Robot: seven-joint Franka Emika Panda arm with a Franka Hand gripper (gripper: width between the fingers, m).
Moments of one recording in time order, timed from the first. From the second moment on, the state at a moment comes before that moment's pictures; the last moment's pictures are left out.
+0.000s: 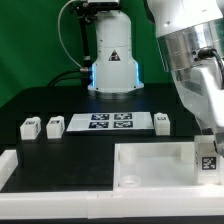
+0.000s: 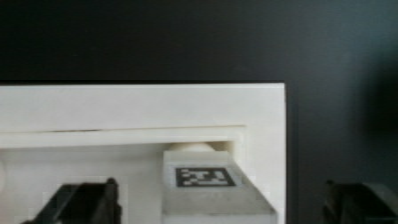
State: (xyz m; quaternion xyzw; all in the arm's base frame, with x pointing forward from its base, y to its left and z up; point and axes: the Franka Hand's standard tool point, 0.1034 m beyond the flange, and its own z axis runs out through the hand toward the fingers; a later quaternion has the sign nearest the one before) arm 0.637 0.126 0.082 -0.70 0.70 0.02 0.15
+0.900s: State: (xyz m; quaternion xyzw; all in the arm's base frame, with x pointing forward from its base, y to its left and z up) arm 0.642 0.116 0.075 -0.98 0.15 -0.05 0.07
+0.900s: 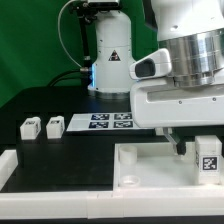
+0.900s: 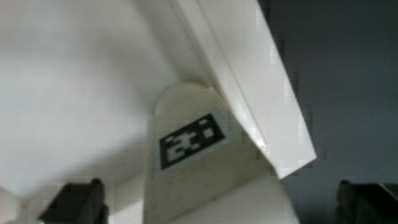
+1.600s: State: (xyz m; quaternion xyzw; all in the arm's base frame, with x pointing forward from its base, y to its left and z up) arm 0.643 0.114 0.076 -0.94 0.31 -0.04 0.08
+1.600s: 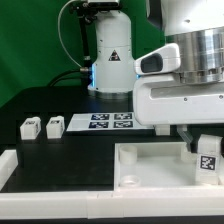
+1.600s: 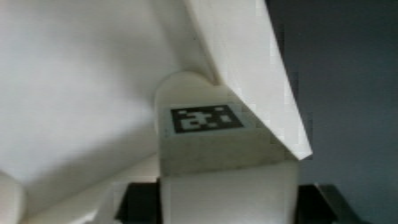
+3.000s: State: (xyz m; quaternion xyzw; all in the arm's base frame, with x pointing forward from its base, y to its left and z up) arm 0.634 0.116 0.075 -0.73 0.66 0.00 0.14
